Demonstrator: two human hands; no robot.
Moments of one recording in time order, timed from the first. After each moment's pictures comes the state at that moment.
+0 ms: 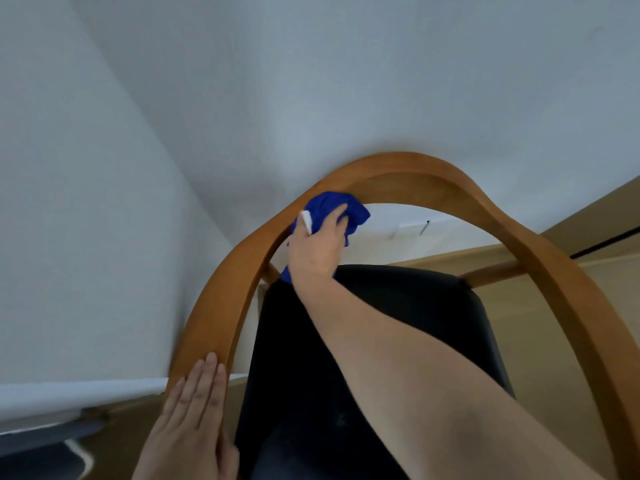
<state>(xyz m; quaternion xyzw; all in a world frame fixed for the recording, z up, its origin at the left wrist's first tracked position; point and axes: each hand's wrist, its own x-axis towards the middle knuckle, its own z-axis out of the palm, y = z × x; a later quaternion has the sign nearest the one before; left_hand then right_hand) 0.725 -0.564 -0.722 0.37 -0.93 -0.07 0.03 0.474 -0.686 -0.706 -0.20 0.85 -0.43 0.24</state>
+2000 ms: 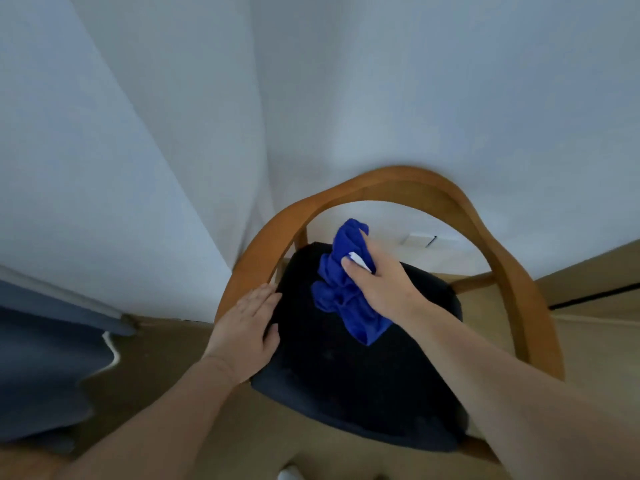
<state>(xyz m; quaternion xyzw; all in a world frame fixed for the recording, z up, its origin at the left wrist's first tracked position) 0.710 -0.507 -0.645 0.48 -0.86 -0.19 0.05 0.461 -0.502 -0.579 -0.51 0.67 -0.32 0.43</state>
